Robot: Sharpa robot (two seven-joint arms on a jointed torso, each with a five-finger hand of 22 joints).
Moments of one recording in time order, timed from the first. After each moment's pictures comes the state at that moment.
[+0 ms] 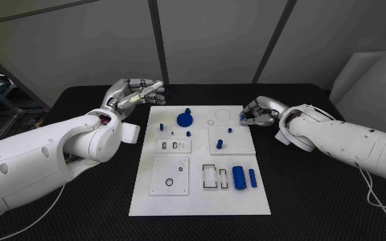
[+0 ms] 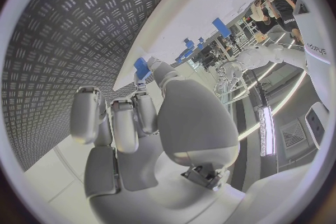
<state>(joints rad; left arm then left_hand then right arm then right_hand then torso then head) 1.18 -0.89 0.05 1.58 -0.14 -0.39 0.40 1.40 -0.01 0.08 0.08 0.12 0.98 0.19 0.08 0.07 1.12 0.13 0.08 0.08 1.14 0.08 0.26 0.34 0.19 0.96 0.19 0.49 0.21 1.14 -0.81 0.01 1.18 -1.17 -0.27 0.13 1.34 -0.05 0.23 0.02 0.23 1.03 0.14 0.11 0.08 1.42 0.06 1.38 1.31 1.47 0.00 1.52 1.31 0.07 1.38 0.10 1.42 1.28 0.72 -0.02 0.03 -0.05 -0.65</state>
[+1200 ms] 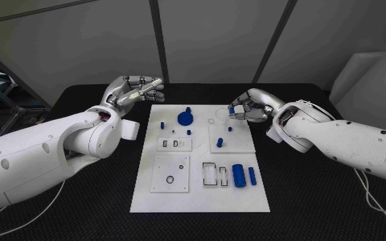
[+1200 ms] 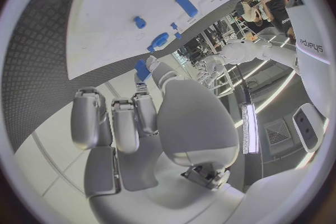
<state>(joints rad) 1.18 -0.90 0.05 1.57 -0.14 -0.39 0.40 1.40 -0.01 0.08 0.08 0.12 0.98 0.19 0.08 0.07 1.12 0.13 0.08 0.08 1.14 0.08 0.26 0.34 0.19 0.96 0.19 0.49 0.21 1.14 -0.87 0.05 1.45 -1.21 -0.36 0.07 1.35 -0.02 0.28 0.01 0.19 1.06 0.13 0.12 0.08 1.43 0.06 1.38 1.31 1.46 -0.01 1.54 1.31 0.07 1.40 0.09 1.44 1.31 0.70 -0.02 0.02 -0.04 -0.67</state>
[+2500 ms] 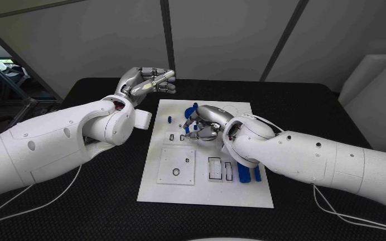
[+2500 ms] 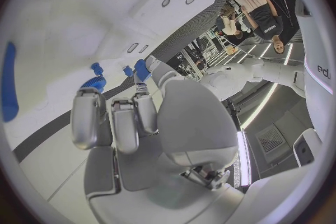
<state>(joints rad) 1.18 -0.85 0.05 1.52 -0.14 -0.39 0.40 1.40 -0.01 0.08 0.08 0.12 0.98 0.19 0.08 0.07 1.12 0.13 0.08 0.08 1.14 0.08 0.25 0.34 0.19 0.96 0.19 0.49 0.21 1.10 -0.55 0.00 1.45 -1.38 -0.35 -0.14 1.35 -0.02 0.28 0.01 0.19 1.06 0.13 0.12 0.08 1.43 0.06 1.38 1.31 1.46 -0.01 1.54 1.31 0.07 1.40 0.09 1.44 1.31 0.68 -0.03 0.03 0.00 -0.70</state>
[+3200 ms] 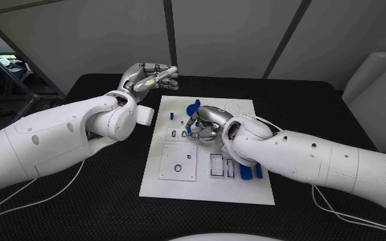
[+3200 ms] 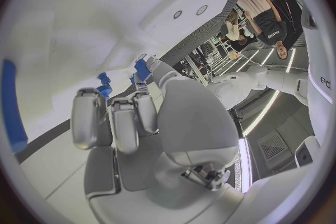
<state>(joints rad) 1.18 -0.85 0.05 1.52 -0.14 -0.39 0.39 1.40 -0.01 0.08 0.08 0.12 0.98 0.19 0.08 0.07 1.12 0.13 0.08 0.08 1.14 0.08 0.25 0.34 0.19 0.96 0.19 0.49 0.21 1.08 -0.52 0.00 1.41 -1.43 -0.33 -0.16 1.35 -0.03 0.28 0.01 0.19 1.06 0.13 0.12 0.08 1.42 0.05 1.37 1.31 1.46 -0.01 1.54 1.31 0.07 1.40 0.09 1.44 1.31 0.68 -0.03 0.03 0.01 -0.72</state>
